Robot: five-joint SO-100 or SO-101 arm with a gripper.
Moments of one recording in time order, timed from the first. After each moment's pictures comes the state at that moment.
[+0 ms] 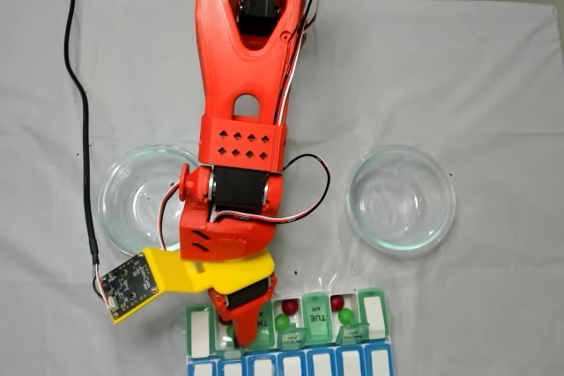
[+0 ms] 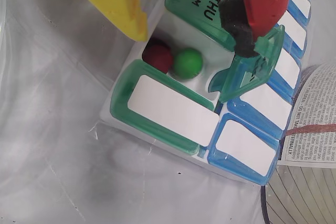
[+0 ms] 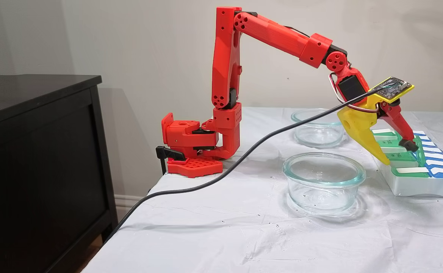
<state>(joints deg) 6.0 106.8 113.5 31.0 -35.9</state>
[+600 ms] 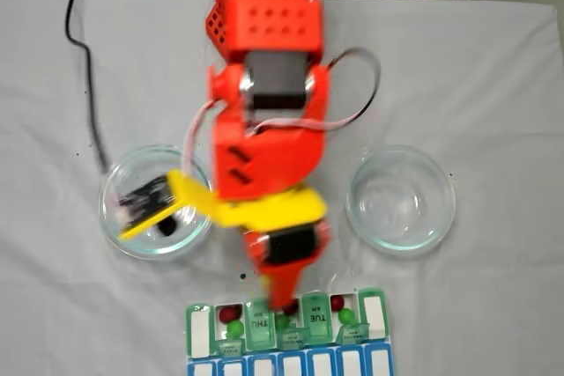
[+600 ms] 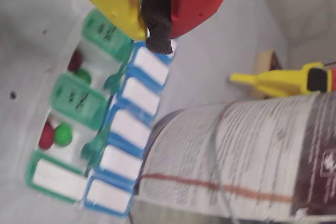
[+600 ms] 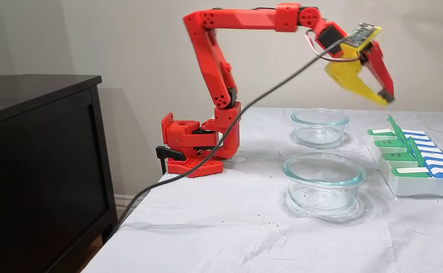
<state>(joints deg) -4.4 135.7 121.1 32.7 -16.3</state>
